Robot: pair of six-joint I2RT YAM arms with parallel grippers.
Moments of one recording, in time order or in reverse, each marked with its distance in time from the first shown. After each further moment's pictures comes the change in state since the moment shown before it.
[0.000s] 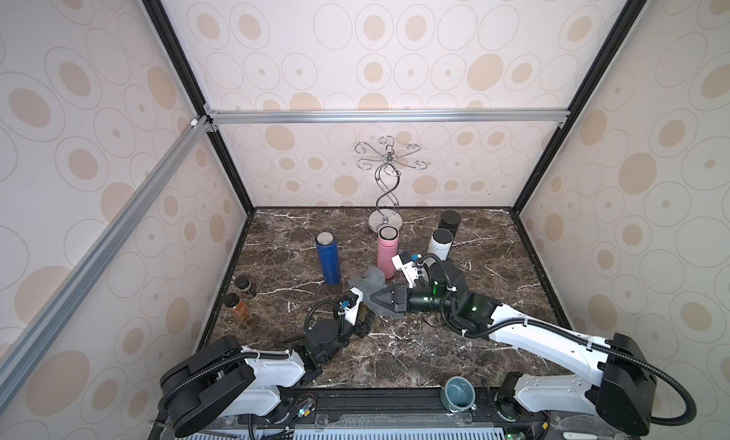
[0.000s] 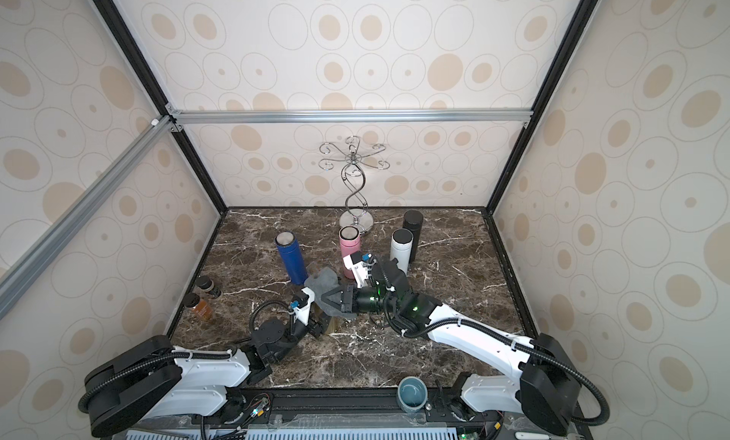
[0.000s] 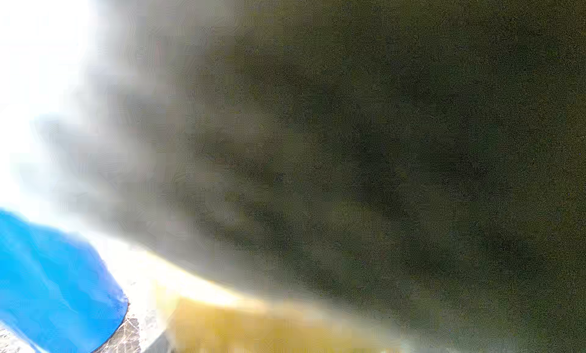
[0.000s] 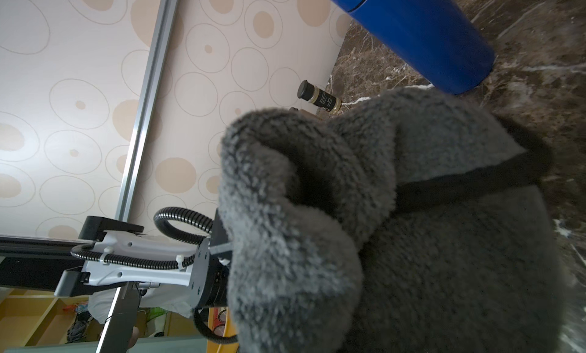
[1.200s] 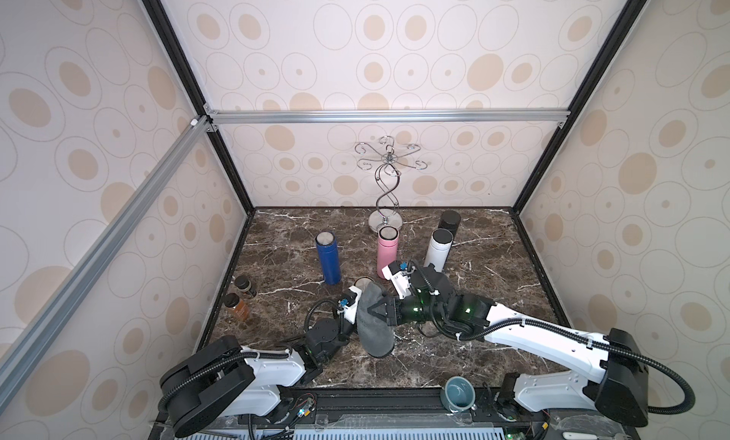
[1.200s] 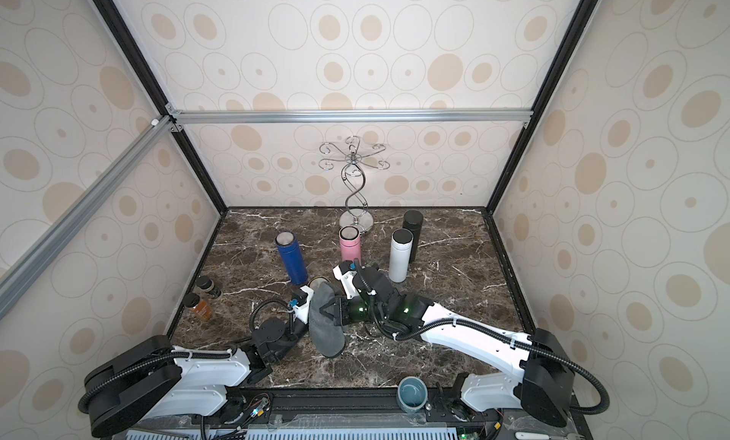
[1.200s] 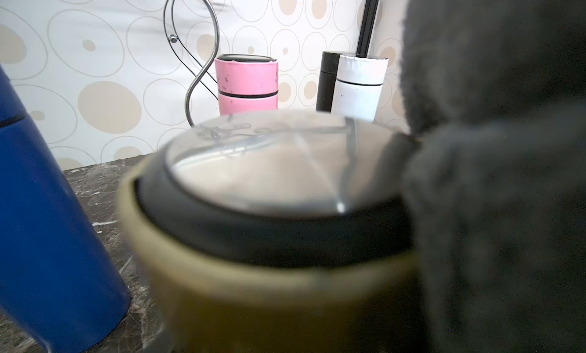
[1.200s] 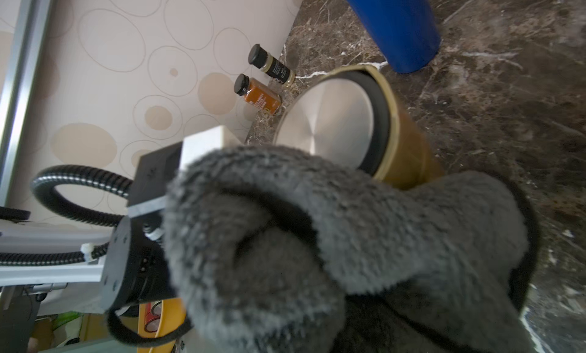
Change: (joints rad) left arm 0.000 -0.001 0.005 -0.010 -0.014 -0.022; right arm 0.119 0.048 0.109 -0.282 0.235 -0.166
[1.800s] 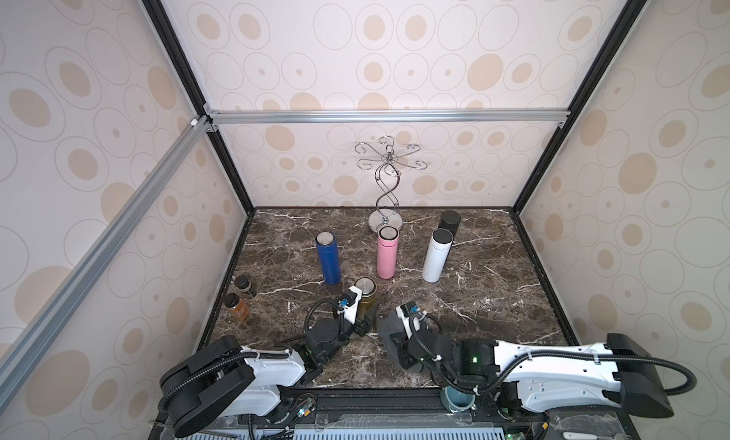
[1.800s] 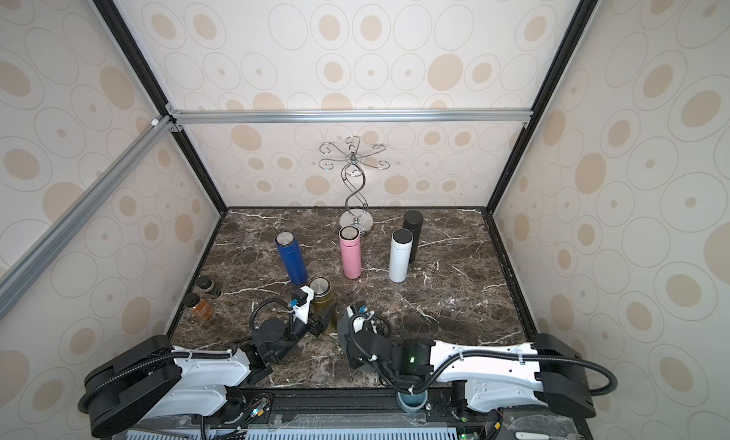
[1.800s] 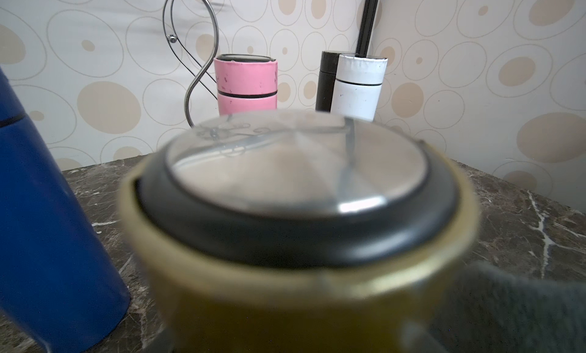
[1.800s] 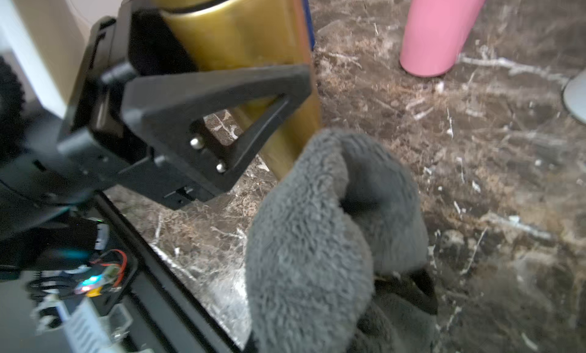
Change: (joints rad) left arm 0.000 0.000 0.000 0.000 0.000 0.000; right arm 0.398 -0.083 -0.298 0.066 0.758 -0.140
